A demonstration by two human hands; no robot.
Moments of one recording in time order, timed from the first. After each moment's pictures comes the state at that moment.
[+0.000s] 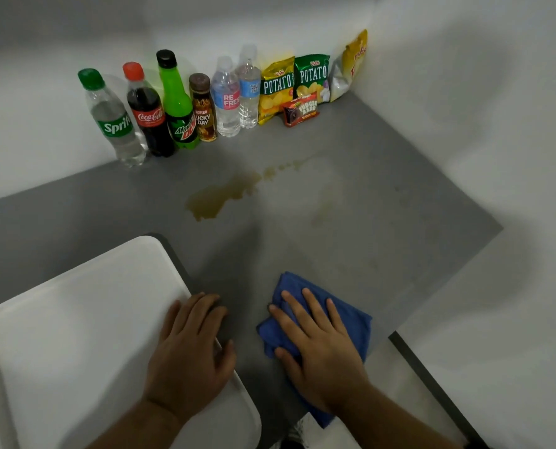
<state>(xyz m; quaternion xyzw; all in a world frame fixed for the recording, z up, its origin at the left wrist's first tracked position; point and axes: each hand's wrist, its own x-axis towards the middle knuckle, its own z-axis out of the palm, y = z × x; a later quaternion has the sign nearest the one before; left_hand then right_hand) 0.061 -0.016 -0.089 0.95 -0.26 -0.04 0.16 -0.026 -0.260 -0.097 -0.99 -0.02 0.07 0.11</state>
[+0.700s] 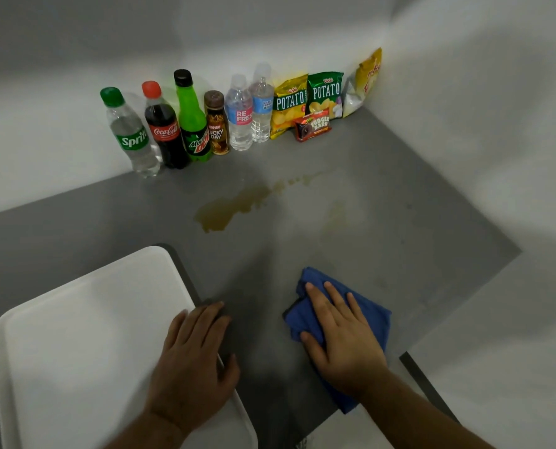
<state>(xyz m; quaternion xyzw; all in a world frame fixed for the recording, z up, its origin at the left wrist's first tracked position) 0.059 -0.024 -0.088 0.96 -0.25 -0.03 0.15 0.007 -0.313 -0.097 -0.99 0.00 0.06 0.15</state>
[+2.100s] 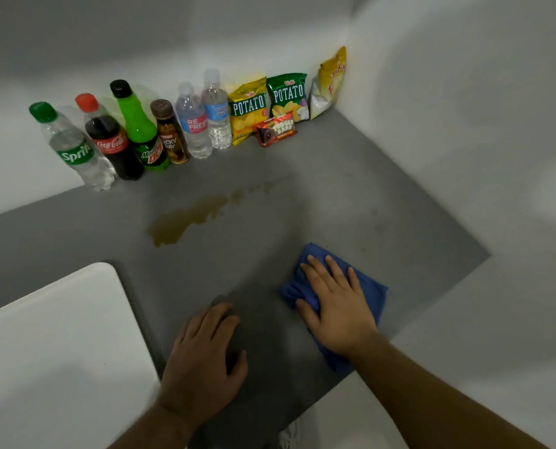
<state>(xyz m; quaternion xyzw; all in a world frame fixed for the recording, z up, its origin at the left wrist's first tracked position) 0.060 -0.133 -0.069 0.95 -0.24 -0.06 0.17 0.049 -0.417 -0.089 -0.99 0.03 0.06 0.12</state>
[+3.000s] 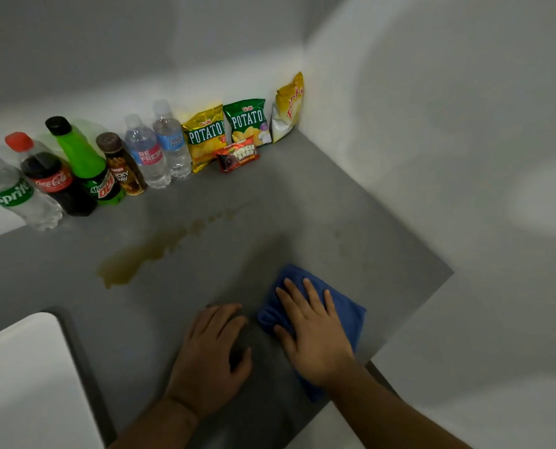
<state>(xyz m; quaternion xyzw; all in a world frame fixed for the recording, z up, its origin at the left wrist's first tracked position) 0.110 -0.214 -0.084 0.92 -0.32 -0.01 0.22 0.054 -0.442 -0.093 -0.99 0.04 0.08 0.13</state>
